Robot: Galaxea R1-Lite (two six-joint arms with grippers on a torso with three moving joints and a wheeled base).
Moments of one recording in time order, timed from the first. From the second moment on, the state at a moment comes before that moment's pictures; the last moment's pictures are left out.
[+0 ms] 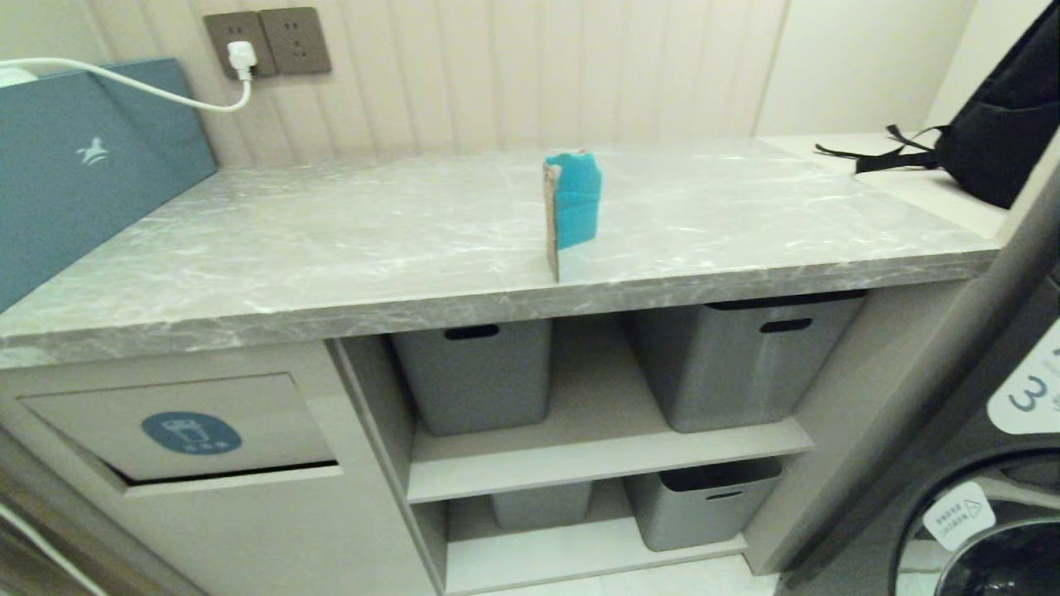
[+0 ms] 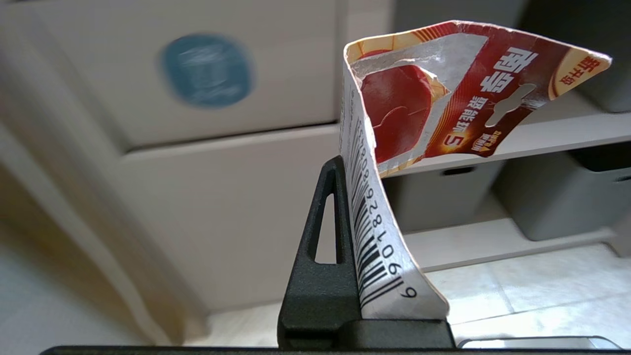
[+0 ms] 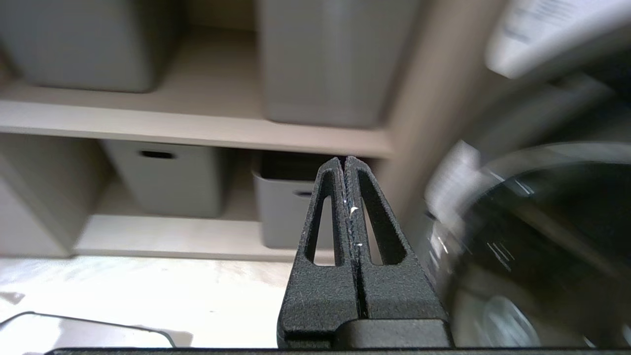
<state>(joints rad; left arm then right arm) 0.00 0.00 0.00 0.01 0.00 0.06 0.00 0.00 0.00 0.01 0.06 -0.14</state>
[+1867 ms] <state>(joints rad) 0.00 0.00 0.00 0.00 0.00 0.06 0.00 0.00 0.00 0.01 0.06 -0.13</state>
